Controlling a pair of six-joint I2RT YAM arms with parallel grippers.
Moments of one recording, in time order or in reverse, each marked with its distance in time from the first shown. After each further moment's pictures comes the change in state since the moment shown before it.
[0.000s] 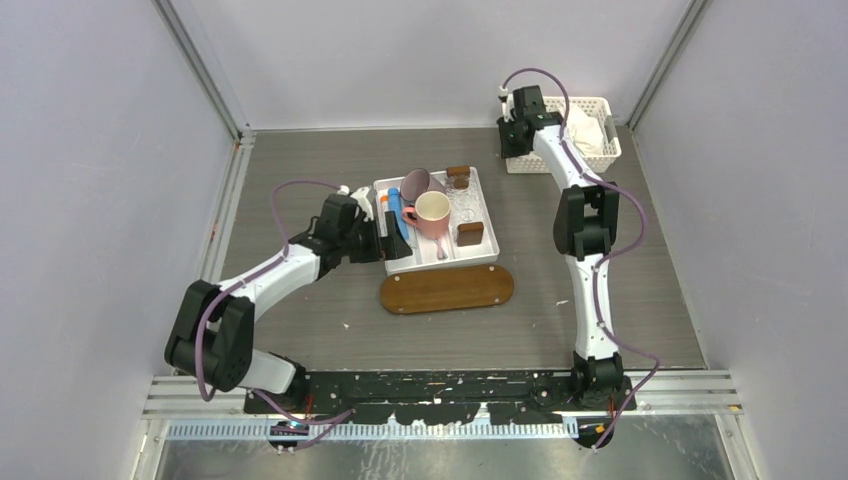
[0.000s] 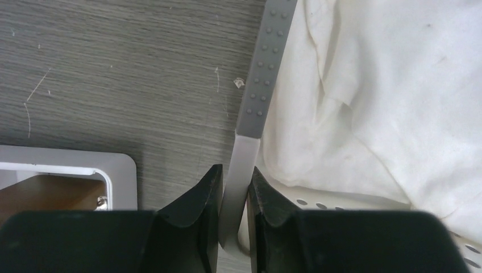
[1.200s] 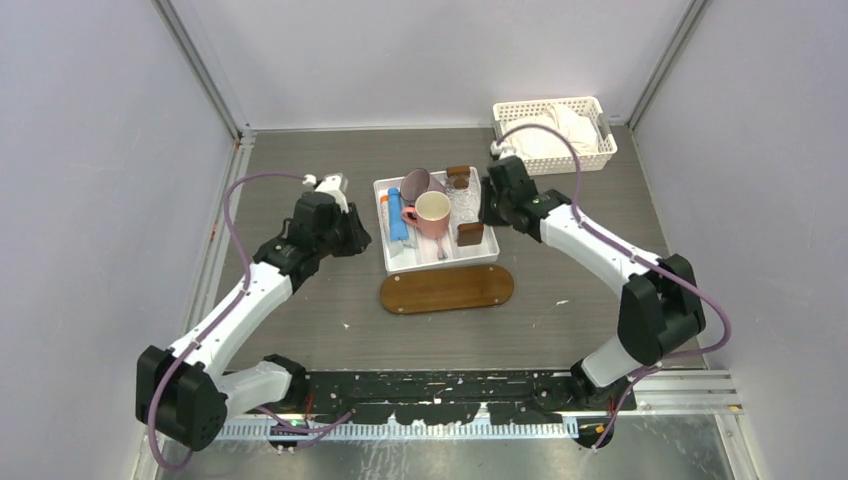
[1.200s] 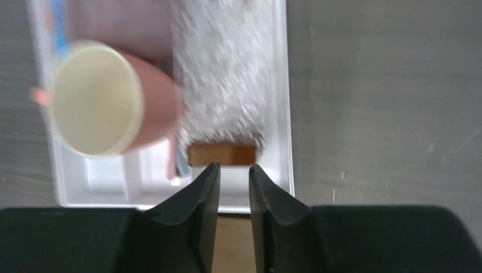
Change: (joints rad) left arm 0.000 -0.274 0.104 -0.248 -0.285 0.063; right arm 0.322 -0.938 -1.080 0.332 0.205 0.408
